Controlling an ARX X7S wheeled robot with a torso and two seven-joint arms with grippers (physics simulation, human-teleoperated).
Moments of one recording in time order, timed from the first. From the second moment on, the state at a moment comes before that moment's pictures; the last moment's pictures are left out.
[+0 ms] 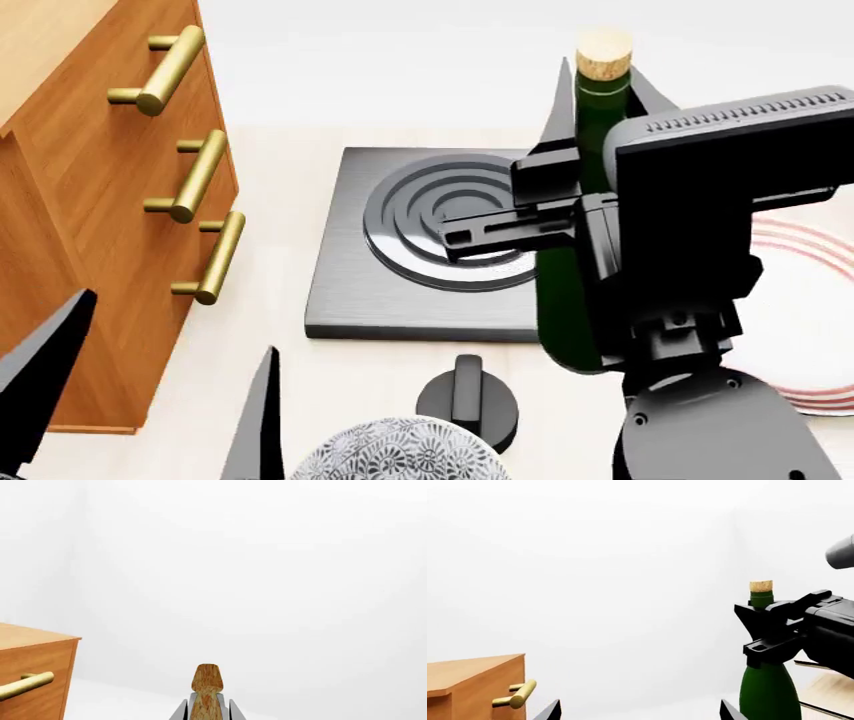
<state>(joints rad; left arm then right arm) -0.45 -0.62 0.89 0.88 -0.41 -0.30 -0.85 0.71 0.38 -0.20 -0.53 0.41 0.74 0.24</state>
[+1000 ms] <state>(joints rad) -0.60 -0.32 1.01 0.50 -0.50 -0.17 -0.53 0.74 0.33 -0.27 -0.59 0.45 0.76 0.26</state>
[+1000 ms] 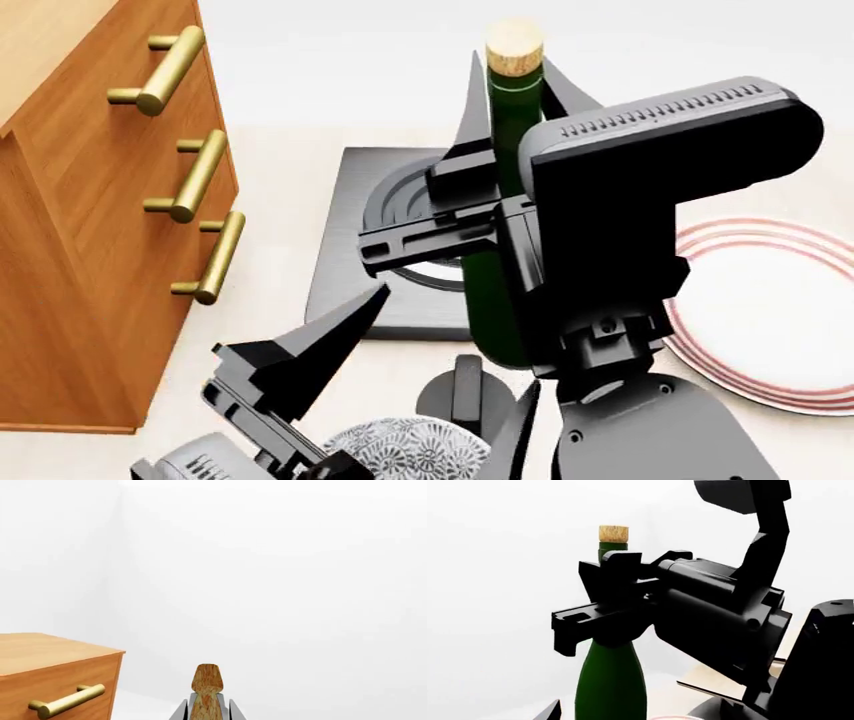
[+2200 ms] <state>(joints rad) -0.72 -0.18 0.99 0.18 -0.52 -0.22 -0.50 0.75 0.34 -0.27 -0.66 0.50 0.79 0.29</state>
